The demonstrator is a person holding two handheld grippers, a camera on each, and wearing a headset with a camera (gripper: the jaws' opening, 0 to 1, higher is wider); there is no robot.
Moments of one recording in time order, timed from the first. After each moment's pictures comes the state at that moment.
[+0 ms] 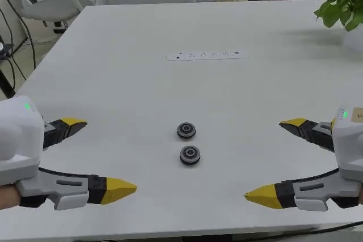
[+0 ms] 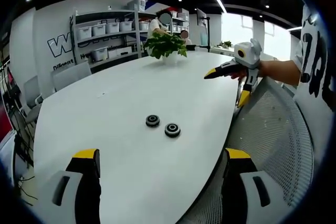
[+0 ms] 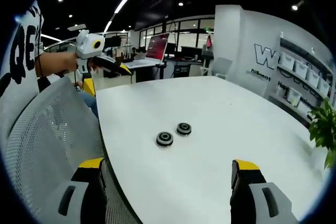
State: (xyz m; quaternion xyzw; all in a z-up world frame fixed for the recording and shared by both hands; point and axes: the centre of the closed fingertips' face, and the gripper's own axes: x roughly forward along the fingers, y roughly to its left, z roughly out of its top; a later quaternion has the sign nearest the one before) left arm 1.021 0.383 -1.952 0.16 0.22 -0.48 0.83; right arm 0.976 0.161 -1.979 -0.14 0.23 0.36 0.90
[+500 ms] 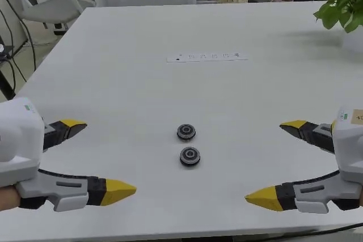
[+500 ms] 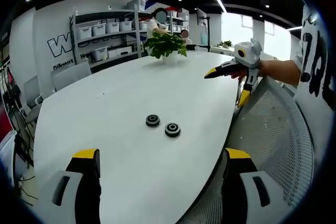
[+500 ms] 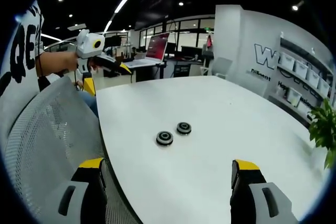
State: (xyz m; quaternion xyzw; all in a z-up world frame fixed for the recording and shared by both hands) left arm 1.021 0.383 -1.953 0.16 0.22 -0.48 0.83; right arm 0.976 0.160 -1.979 -0.14 0.23 0.36 0.90
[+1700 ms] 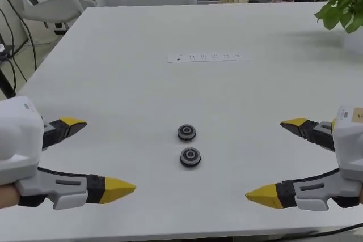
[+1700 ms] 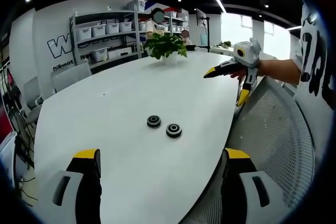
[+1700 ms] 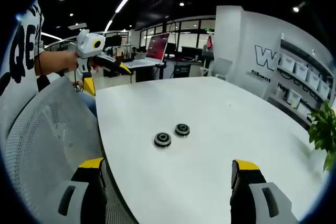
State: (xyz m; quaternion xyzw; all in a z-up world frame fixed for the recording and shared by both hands) left arm 1.024 0.385 -1.952 0.16 0.22 -0.48 0.83; right arm 0.980 0.161 -1.977 -0.14 0.22 0.36 0.90
